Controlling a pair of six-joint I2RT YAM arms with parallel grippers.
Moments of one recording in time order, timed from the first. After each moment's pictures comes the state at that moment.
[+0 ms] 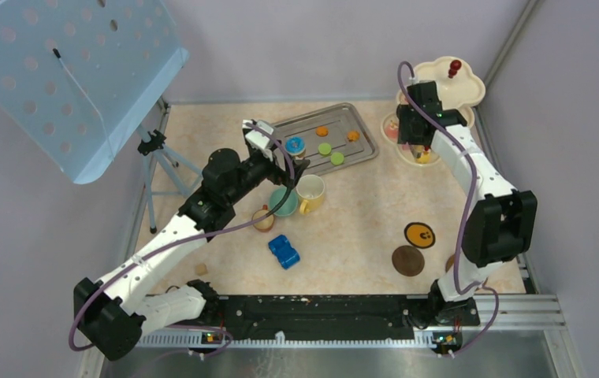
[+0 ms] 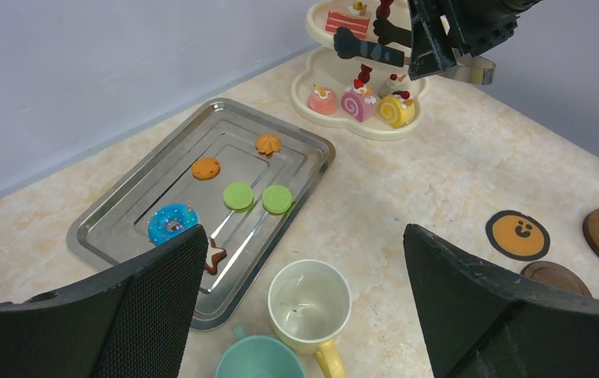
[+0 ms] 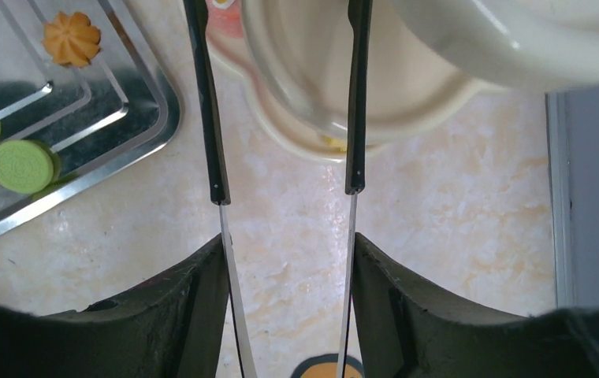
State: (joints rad) left arm -0.62 1.06 0.90 0.13 0.13 -0.05; right arm 0.22 1.68 1.56 -0.72 0.34 0.19
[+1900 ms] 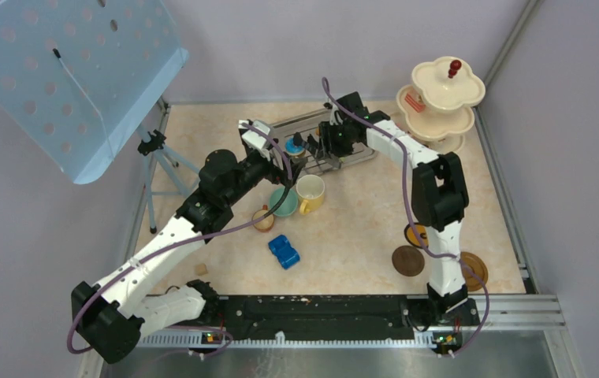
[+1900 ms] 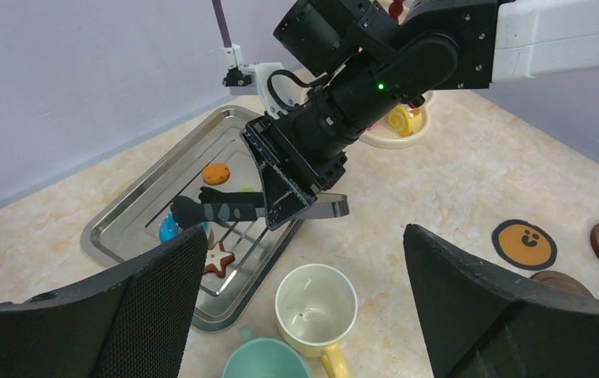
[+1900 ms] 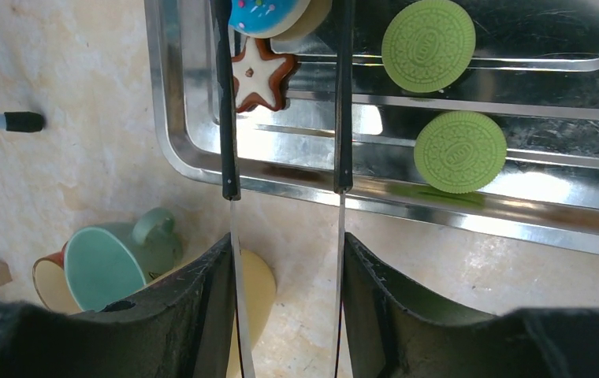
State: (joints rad) left arm -0.62 1.04 0.90 0.13 0.11 -0.05; right arm 0.48 2.11 1.81 -0.62 -0.28 0.27
